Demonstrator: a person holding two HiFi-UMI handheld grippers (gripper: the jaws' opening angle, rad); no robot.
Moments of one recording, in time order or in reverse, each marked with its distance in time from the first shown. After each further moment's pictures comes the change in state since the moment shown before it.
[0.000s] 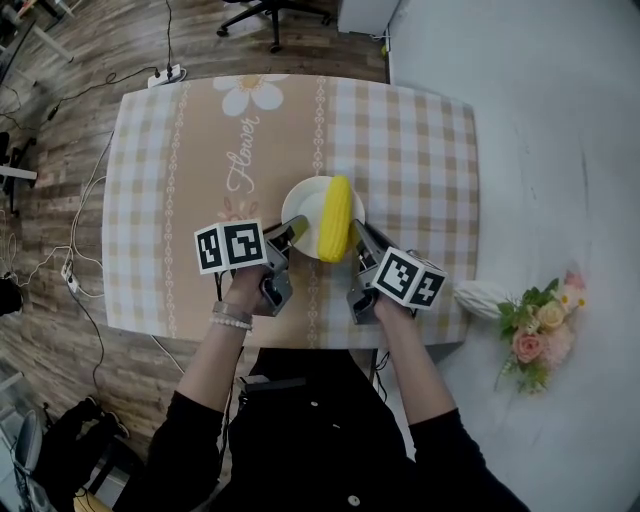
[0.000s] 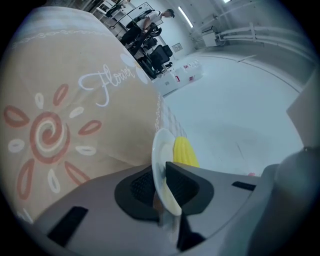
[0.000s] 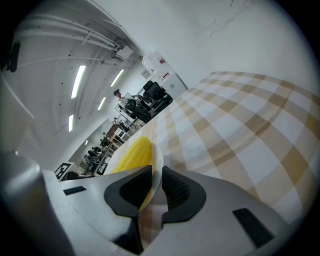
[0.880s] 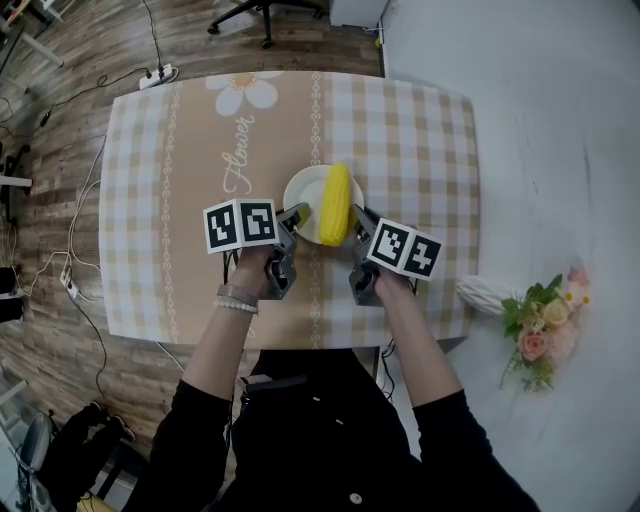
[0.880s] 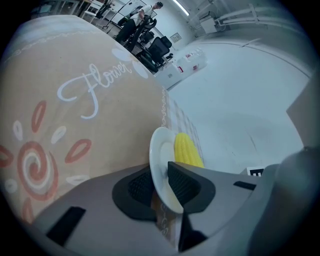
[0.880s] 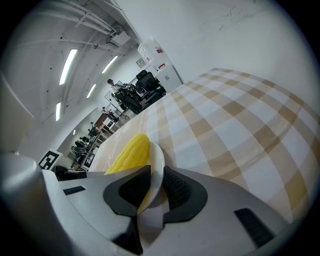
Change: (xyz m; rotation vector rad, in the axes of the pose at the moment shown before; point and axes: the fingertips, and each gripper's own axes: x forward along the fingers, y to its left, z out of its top) left arm 0.024 0.015 0.015 0.062 0.082 0.113; right arm 0.028 -0.018 0.010 -0.035 0.103 -0.144
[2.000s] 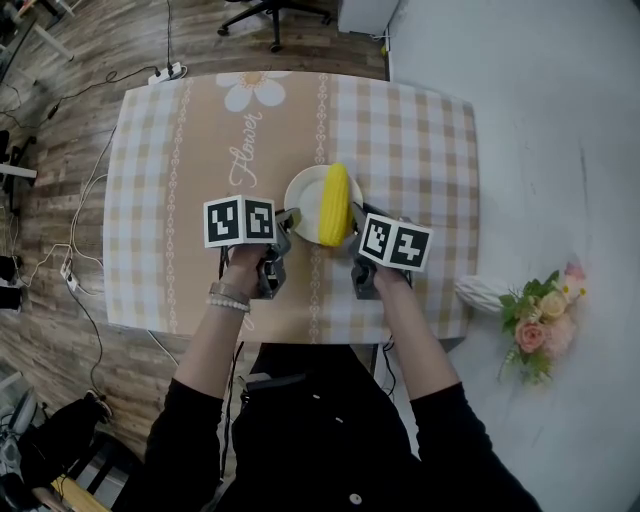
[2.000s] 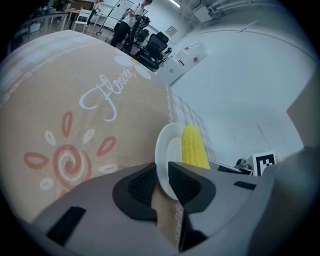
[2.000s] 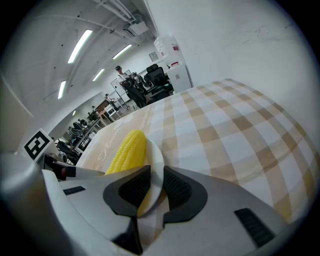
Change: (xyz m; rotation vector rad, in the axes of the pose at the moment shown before) left arm -0.023 0.017 -0.014 0.076 0.051 0.126; right arm 0.002 0.002 -0.003 -0.192 0.046 -0.071
